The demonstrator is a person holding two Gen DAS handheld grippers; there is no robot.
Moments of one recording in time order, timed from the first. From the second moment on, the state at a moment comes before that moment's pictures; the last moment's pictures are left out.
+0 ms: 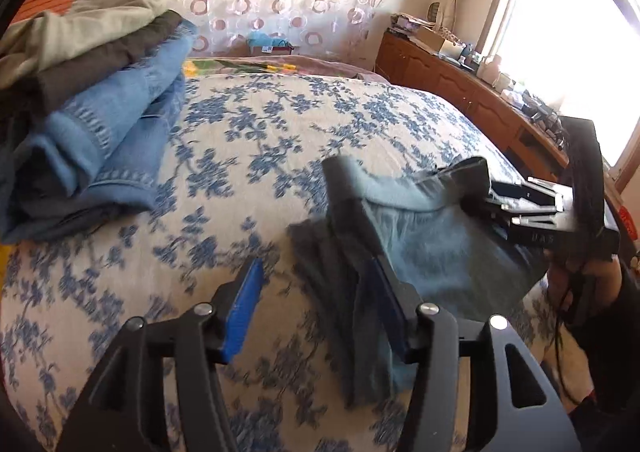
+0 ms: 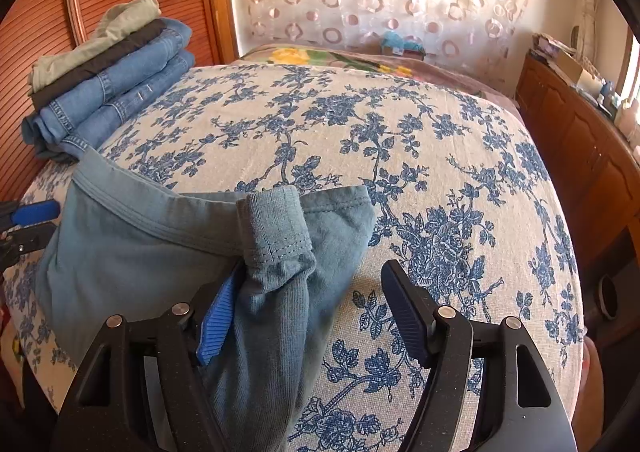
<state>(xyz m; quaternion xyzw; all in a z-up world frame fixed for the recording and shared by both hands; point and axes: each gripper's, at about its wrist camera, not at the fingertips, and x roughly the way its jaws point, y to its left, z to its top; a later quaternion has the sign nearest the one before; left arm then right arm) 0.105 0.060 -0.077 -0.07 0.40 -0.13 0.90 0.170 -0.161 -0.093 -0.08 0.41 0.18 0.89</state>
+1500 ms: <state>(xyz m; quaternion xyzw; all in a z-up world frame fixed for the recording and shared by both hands) 0.125 0.038 -0.078 -0.06 0.41 -0.17 0.90 0.173 -0.165 -0.091 -0.02 0.42 0.26 0.87</state>
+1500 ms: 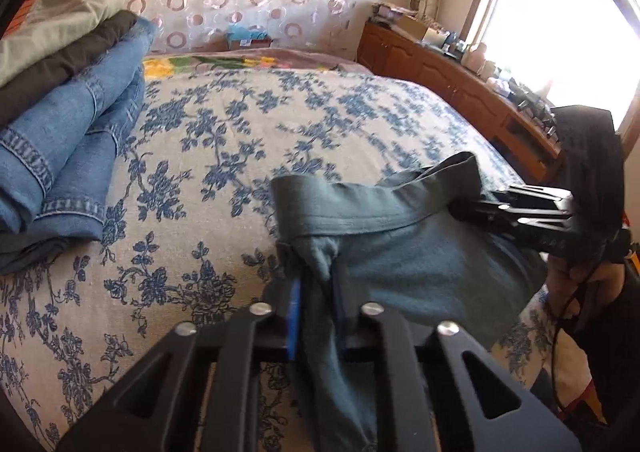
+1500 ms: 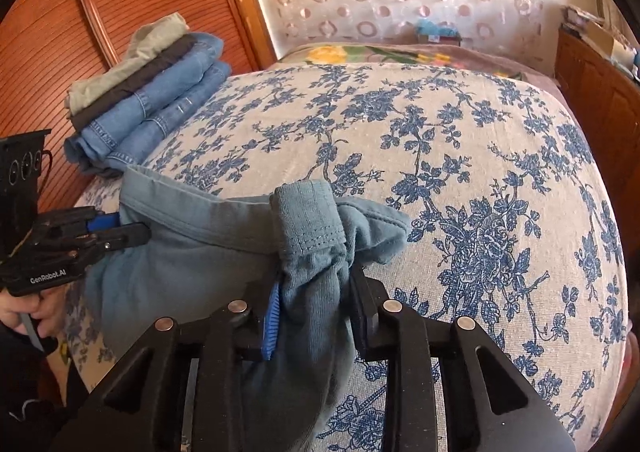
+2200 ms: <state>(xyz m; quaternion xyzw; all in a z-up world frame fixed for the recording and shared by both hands) 0.090 0.080 0.022 -0.07 0.26 -0.12 0.95 0.144 -0.129 0.020 -0.04 0.26 0.30 0.92</state>
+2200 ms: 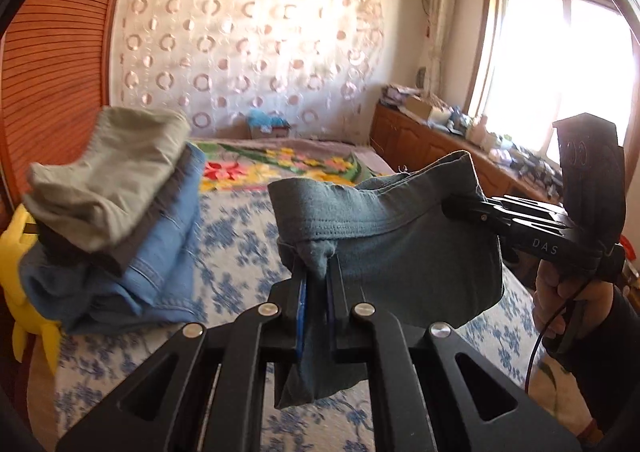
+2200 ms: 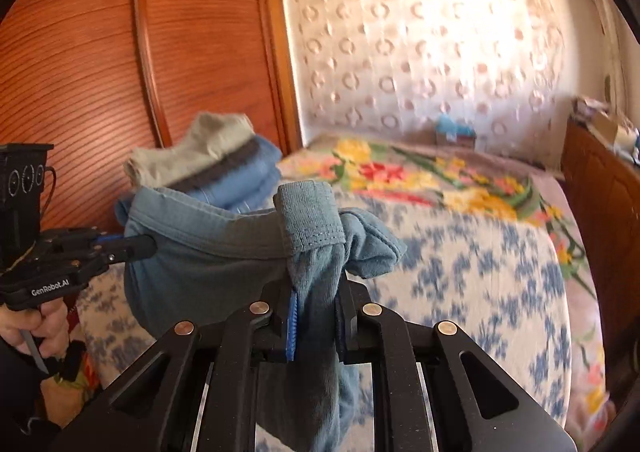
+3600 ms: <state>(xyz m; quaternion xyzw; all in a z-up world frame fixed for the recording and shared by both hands) 0.153 0.257 0.022 -0.18 0.26 0.09 0.95 0.342 0.207 0.079 -0.22 0.23 0.49 0.81</state>
